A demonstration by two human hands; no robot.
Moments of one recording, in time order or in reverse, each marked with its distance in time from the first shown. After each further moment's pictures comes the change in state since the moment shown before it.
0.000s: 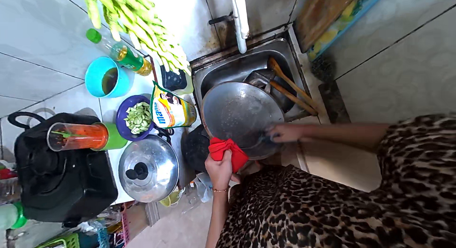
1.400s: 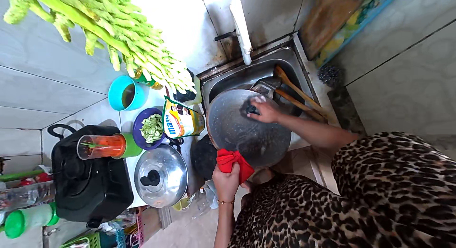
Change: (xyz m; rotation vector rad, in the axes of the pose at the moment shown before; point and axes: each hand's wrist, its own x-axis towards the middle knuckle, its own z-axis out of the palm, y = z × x) left_hand -0.005 -0.009 -0.003 0.154 -0.029 0.080; right_hand 0.131 0.033 -0.037 -0.126 0.467 0.097
